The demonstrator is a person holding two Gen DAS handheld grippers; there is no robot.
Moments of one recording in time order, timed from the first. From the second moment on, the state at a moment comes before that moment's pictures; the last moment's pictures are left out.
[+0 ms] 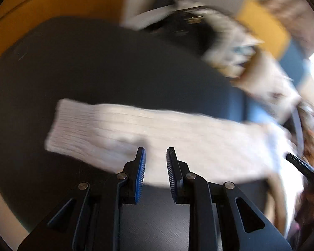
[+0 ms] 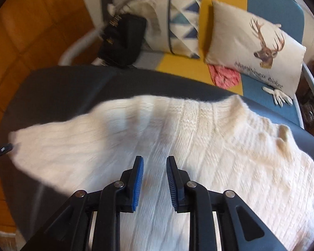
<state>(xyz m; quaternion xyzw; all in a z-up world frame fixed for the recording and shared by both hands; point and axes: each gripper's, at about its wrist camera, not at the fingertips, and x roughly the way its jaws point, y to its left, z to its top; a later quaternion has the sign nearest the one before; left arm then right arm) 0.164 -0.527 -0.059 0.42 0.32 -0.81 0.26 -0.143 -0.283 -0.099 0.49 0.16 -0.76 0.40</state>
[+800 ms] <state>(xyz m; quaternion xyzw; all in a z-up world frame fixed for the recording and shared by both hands) 0.109 -0.294 -0.120 0.53 0.30 -0.79 0.00 -0.090 -0.069 -0.130 0.53 0.05 -0.78 0.32</state>
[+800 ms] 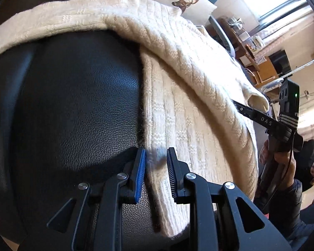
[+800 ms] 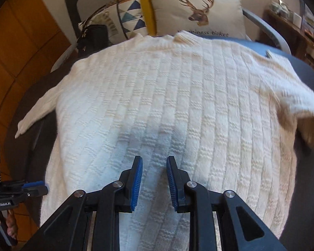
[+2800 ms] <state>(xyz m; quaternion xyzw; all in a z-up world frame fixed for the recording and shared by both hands) 0.082 -0.459 -0.091 0.41 0.37 -0.82 0.14 -0.081 -0.112 -0.132 0.51 0.10 -0.77 0.36</state>
